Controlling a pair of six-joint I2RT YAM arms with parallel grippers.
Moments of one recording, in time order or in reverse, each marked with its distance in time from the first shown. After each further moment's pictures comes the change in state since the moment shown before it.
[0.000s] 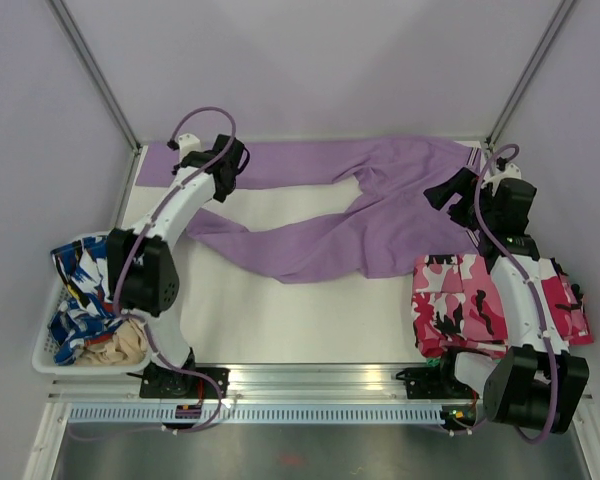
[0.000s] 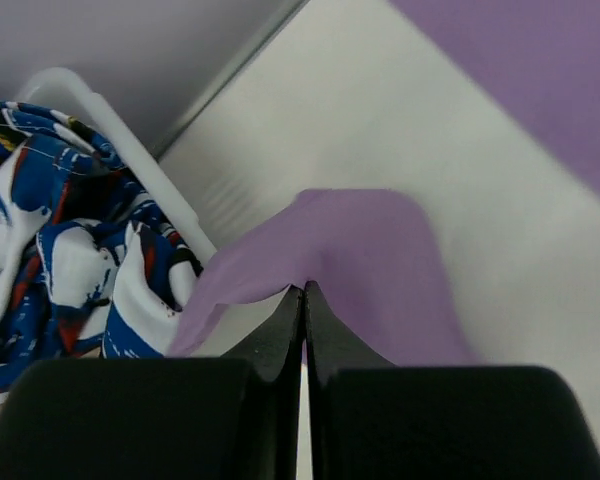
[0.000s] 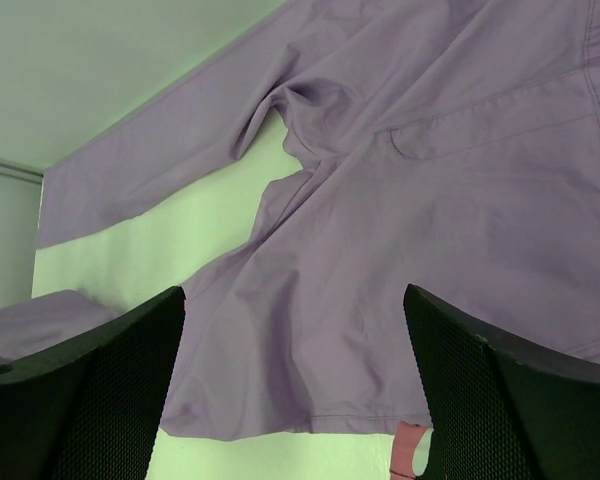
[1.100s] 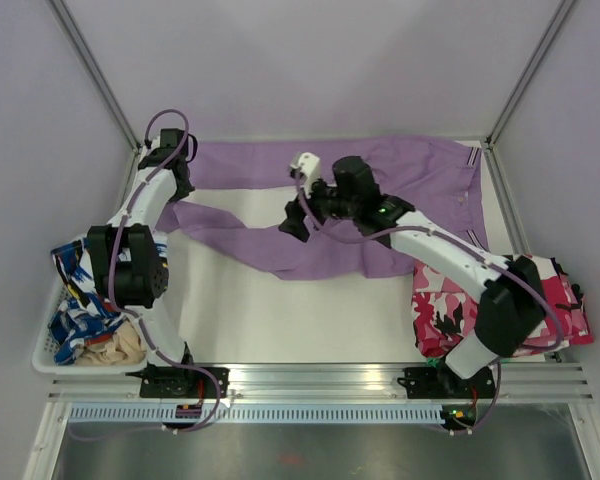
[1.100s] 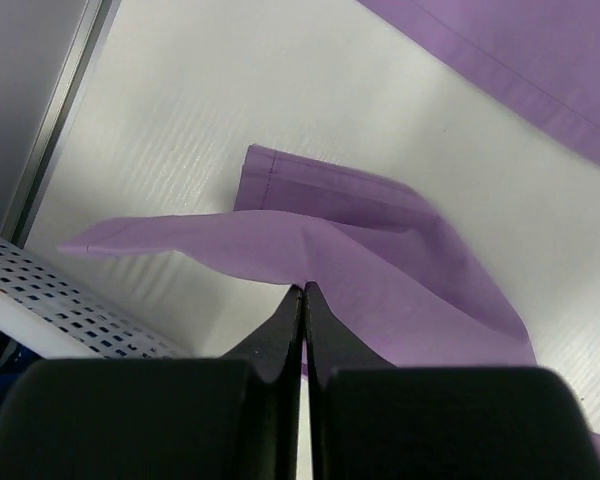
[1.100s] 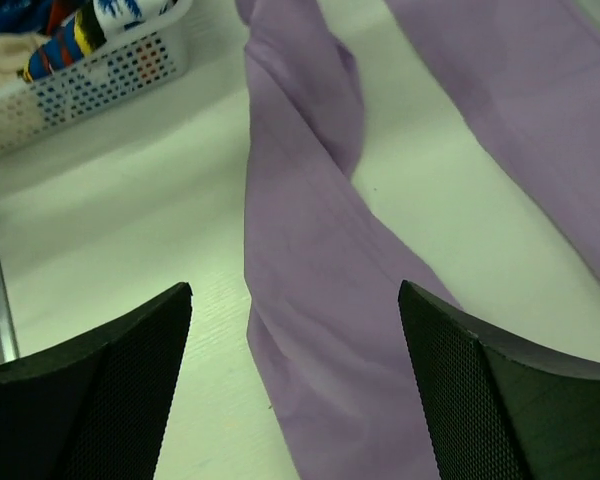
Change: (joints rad) left arm 0.299 0.132 -0.026 0.278 0.512 0.433; right arm 0.861 0.421 0.411 0.020 -0.065 -0.627
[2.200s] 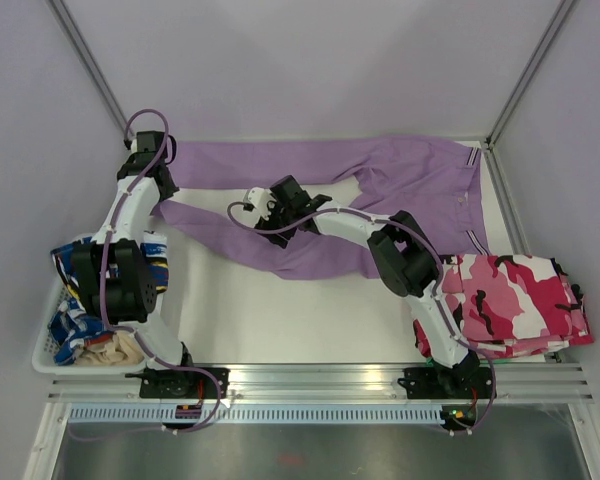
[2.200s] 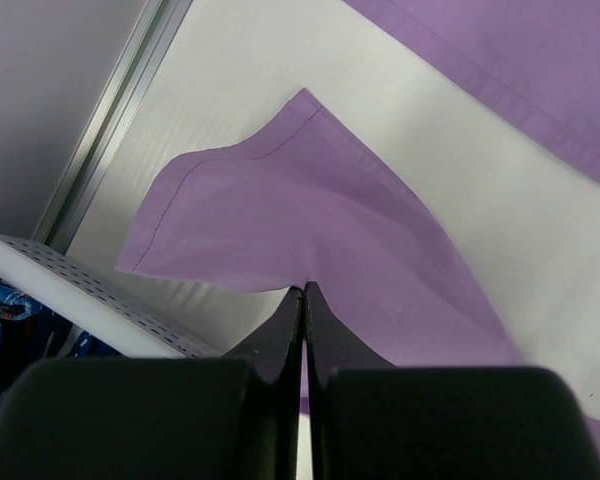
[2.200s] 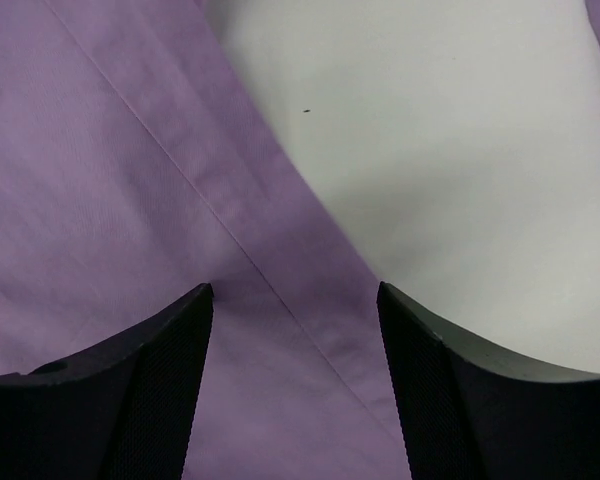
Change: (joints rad) left arm 0.081 -0.133 -0.093 0.063 0.073 0.053; right arm 0.089 0.768 0.498 -0.176 0.264 -0.349
